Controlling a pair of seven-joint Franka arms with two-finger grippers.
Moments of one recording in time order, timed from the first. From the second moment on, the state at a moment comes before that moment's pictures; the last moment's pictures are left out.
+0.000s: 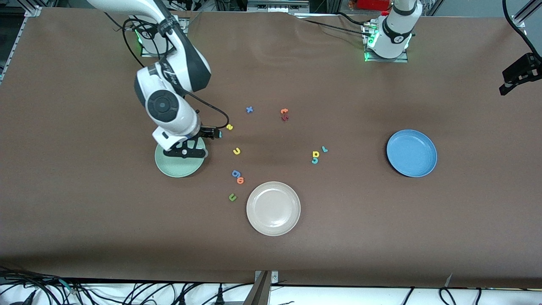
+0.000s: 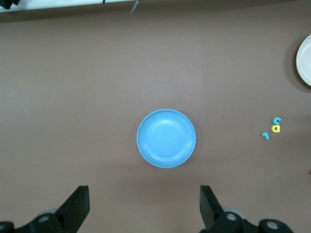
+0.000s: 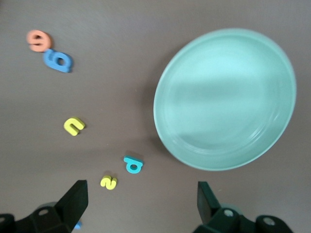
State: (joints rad) left arm 0.10 -0.06 -0.02 -1.54 0.03 1.54 0.14; right arm 0.44 0.39 0.06 -1.85 0.01 2.07 0.62
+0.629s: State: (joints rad) left arm 0.11 0.09 -0.02 -1.57 0.03 1.51 0.14; right arm 0.49 0.39 0.06 -2.17 0.01 2.52 0.90
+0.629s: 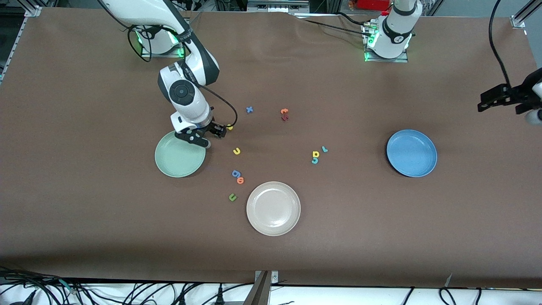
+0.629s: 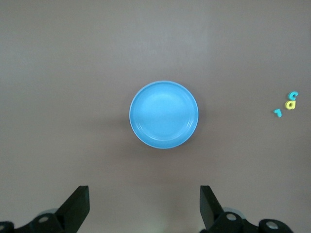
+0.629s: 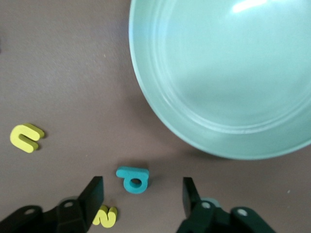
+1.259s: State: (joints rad) left arm 0.04 0.15 -0.04 -1.90 -0.07 1.79 0.13; right arm 0.55 0.45 0.04 -2.18 0.01 2.63 1.01
